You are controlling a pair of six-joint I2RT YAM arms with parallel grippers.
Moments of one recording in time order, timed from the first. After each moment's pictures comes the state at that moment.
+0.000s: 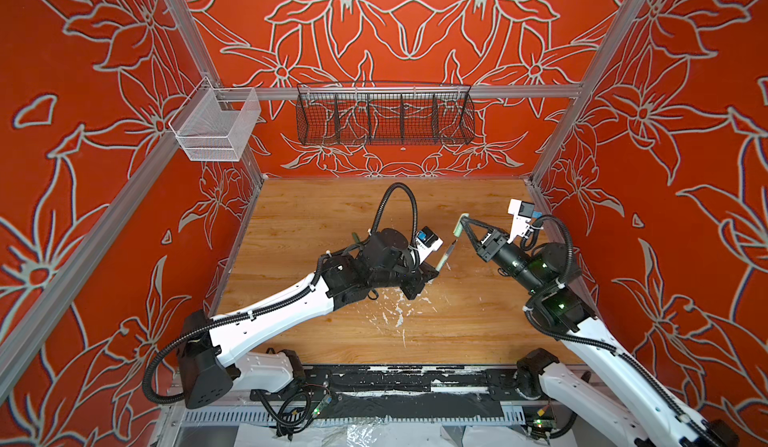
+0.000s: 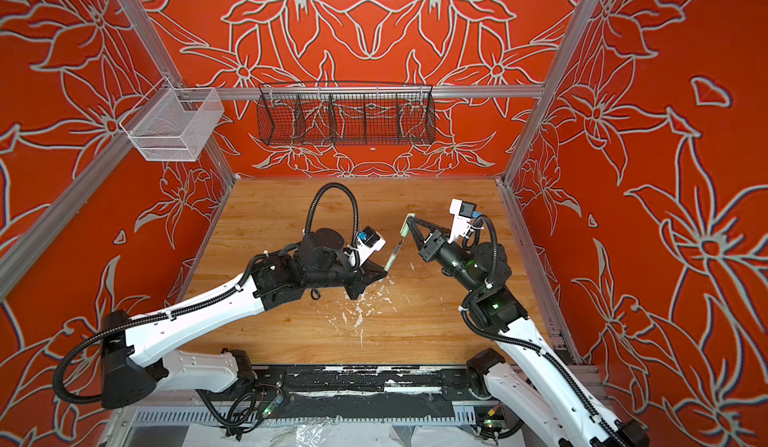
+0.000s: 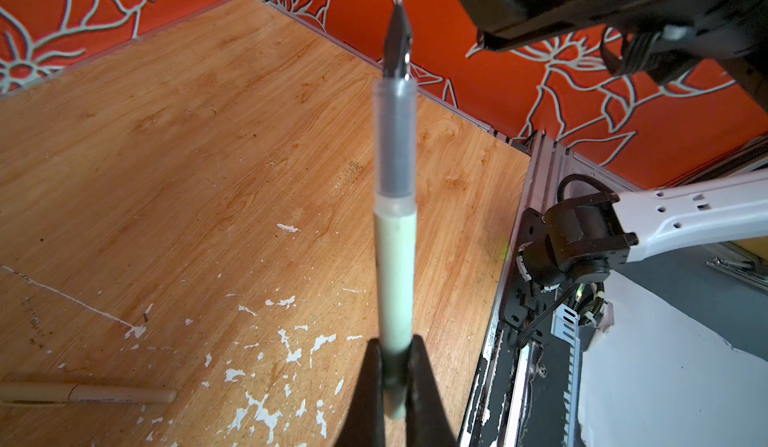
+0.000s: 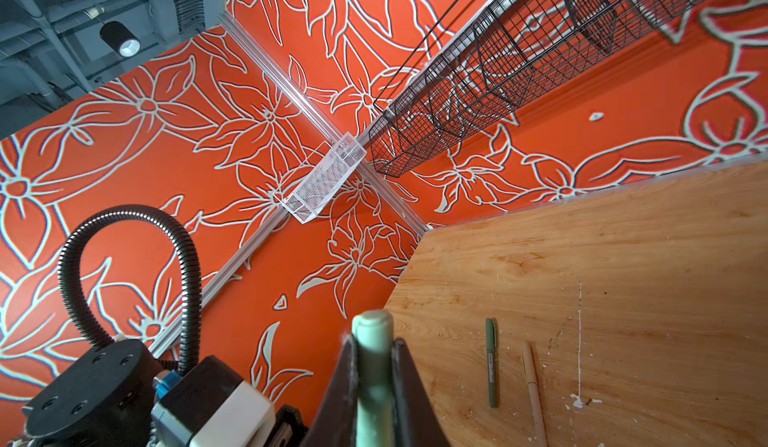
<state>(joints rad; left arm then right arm) -0.92 1.29 1.14 -0.39 0.21 -0.13 0.44 0.74 0.66 0.23 -0.29 0.83</state>
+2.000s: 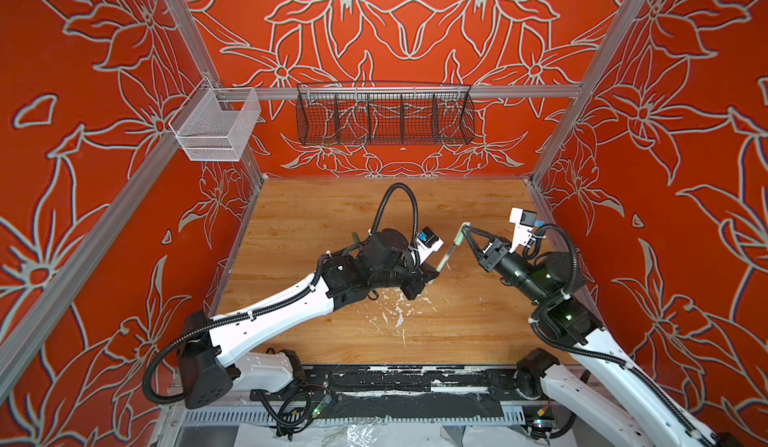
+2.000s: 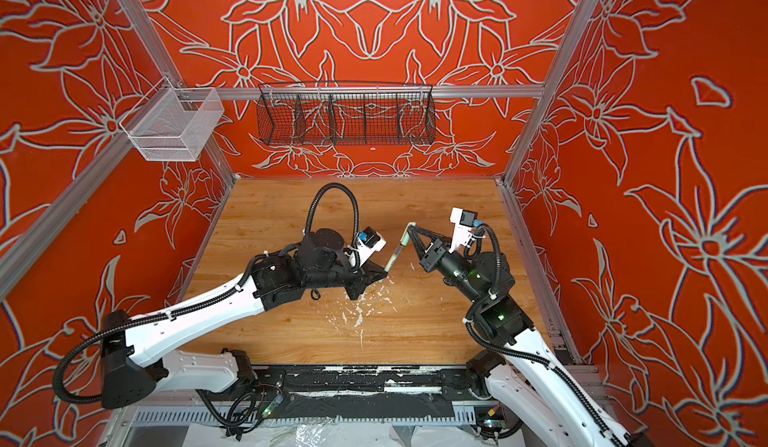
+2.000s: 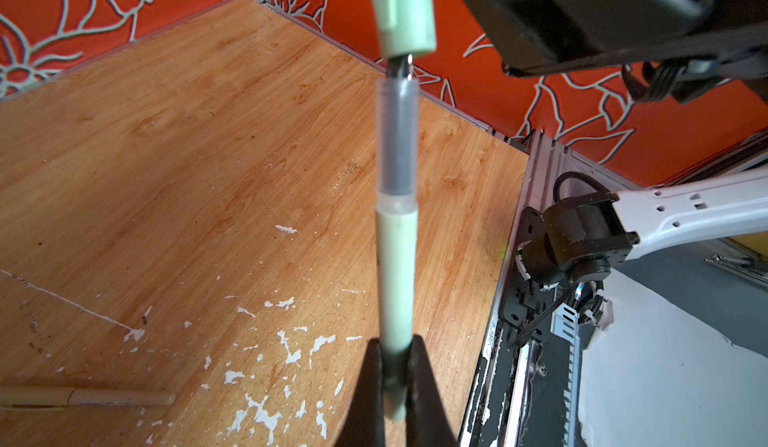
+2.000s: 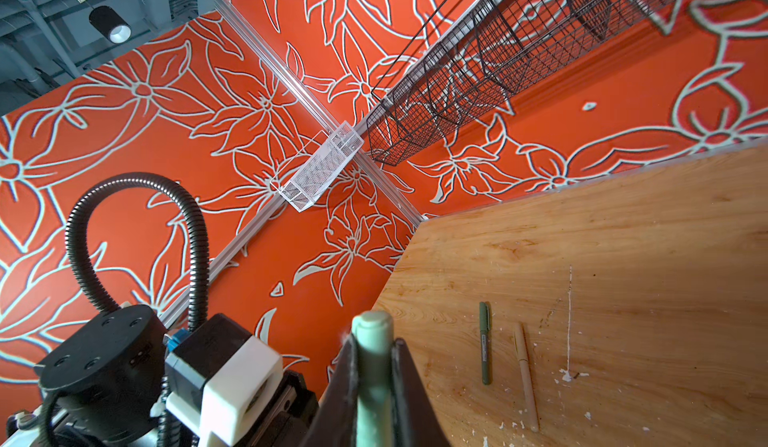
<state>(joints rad) -0.92 1.29 1.14 -0.39 0.20 -0.13 0.49 0.67 0.64 0.15 -0.25 0.80</state>
